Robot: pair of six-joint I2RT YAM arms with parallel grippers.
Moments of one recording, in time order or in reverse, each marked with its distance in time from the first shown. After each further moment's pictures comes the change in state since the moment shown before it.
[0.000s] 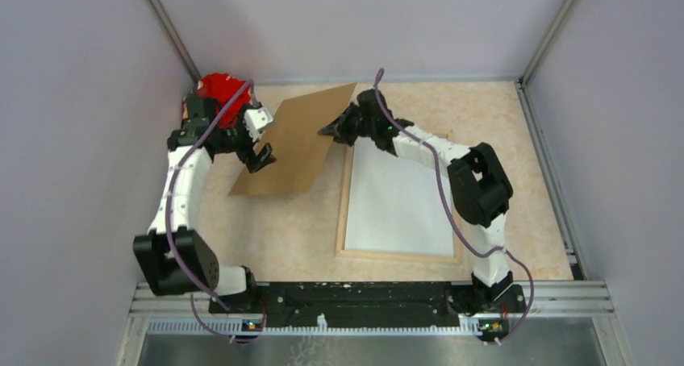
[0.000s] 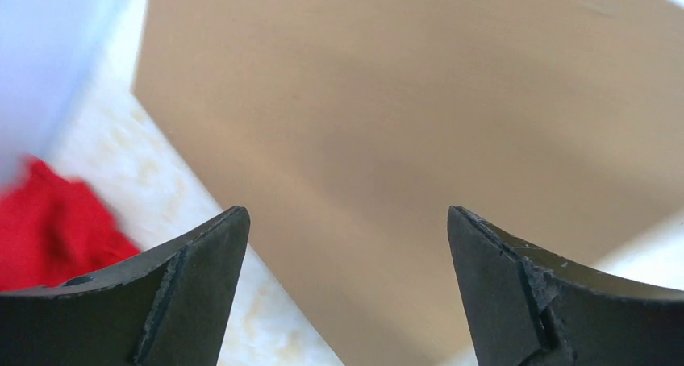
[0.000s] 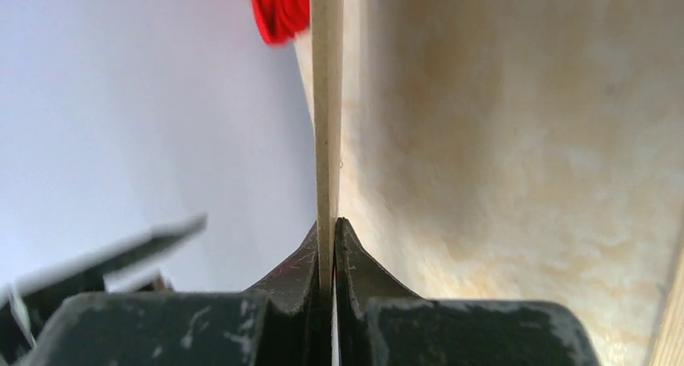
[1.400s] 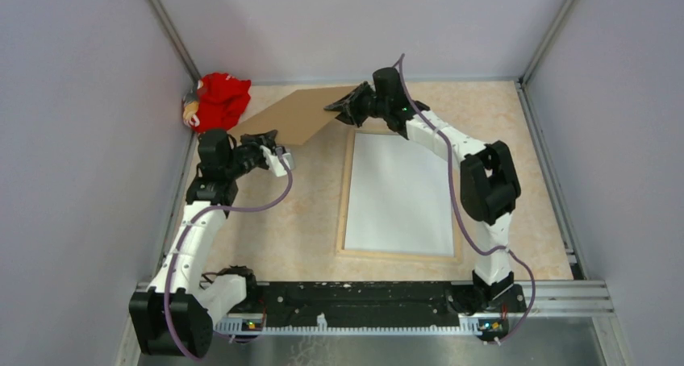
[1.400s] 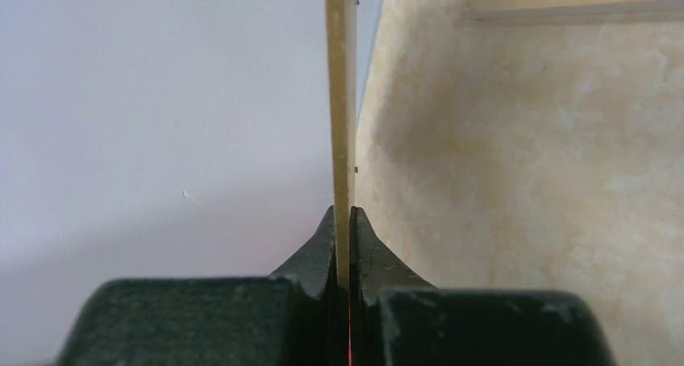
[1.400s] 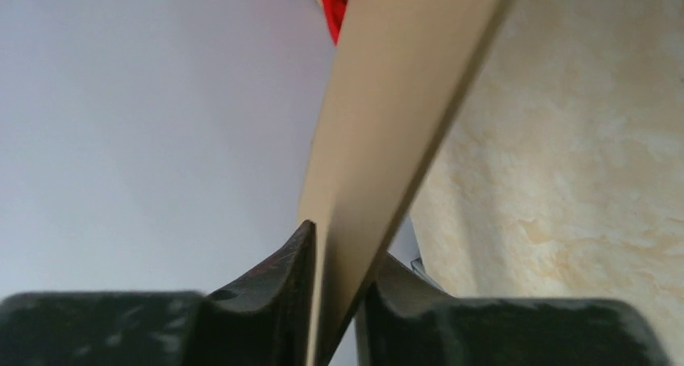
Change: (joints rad) left arm -0.148 -0.467 -0.491 0.658 -0.074 0.365; right arm -0.121 -0.002 0.156 -0.097 -0.103 0.203
